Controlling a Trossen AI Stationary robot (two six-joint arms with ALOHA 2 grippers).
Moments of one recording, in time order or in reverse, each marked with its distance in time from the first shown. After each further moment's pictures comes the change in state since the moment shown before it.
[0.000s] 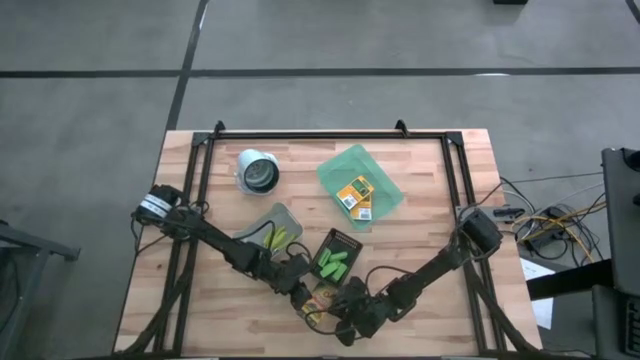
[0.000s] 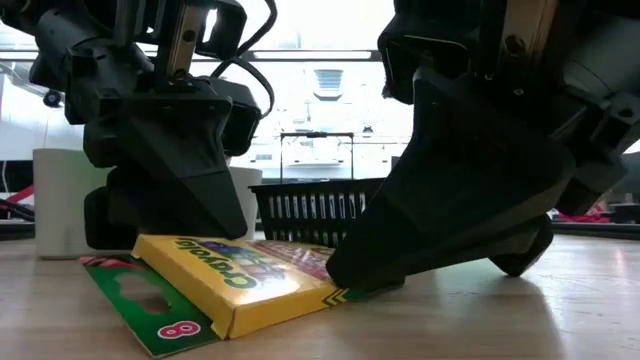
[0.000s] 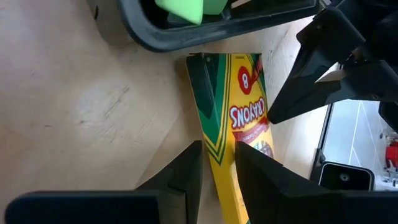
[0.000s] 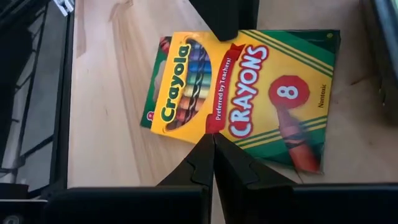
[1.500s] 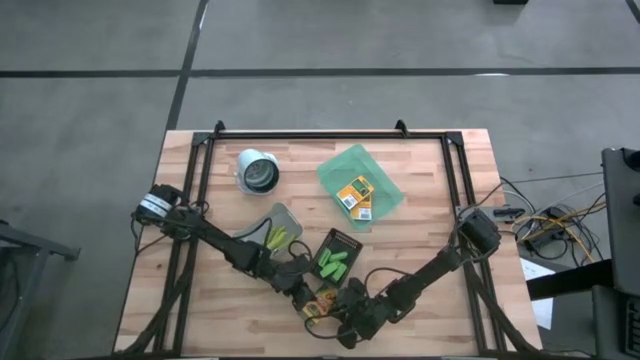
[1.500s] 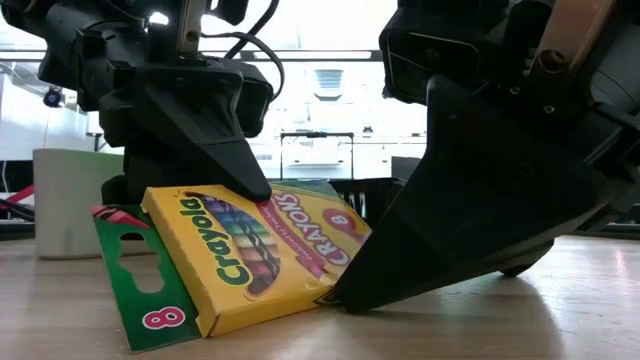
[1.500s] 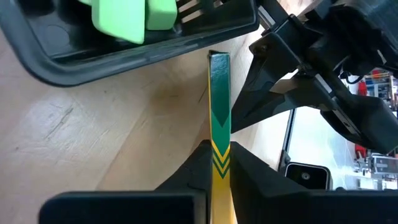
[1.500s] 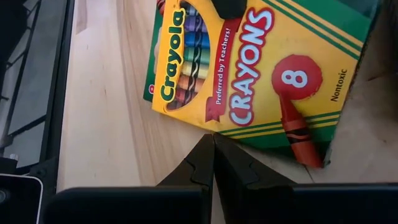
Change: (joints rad) left arm 0.002 -0.001 0.002 0.100 0.029 0.022; right arm 0.001 0.003 0.012 -0.016 -0.015 -0.083
